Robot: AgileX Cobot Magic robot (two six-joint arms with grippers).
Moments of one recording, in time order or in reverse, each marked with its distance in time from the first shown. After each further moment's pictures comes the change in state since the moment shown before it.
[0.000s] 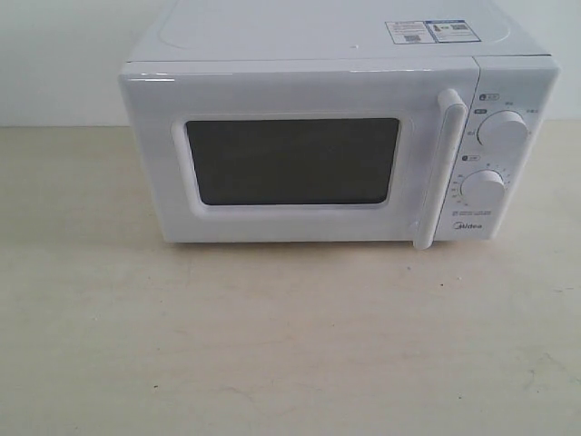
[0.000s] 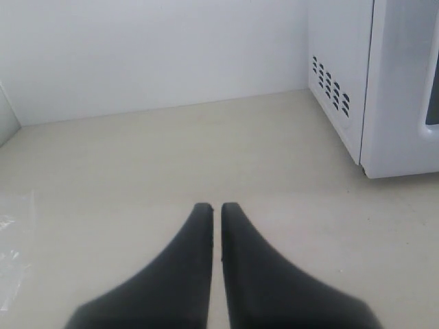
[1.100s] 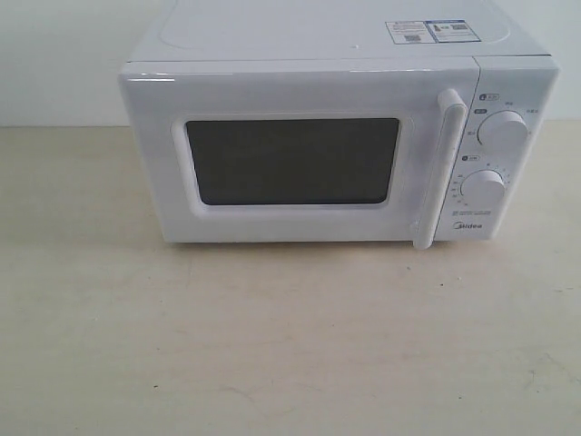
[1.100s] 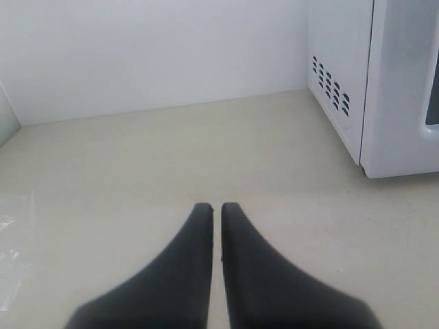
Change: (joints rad) left arm 0.000 0.000 0.000 0.000 0.000 0.000; right arm 0.000 0.000 0.215 -0.085 -0.272 0.214
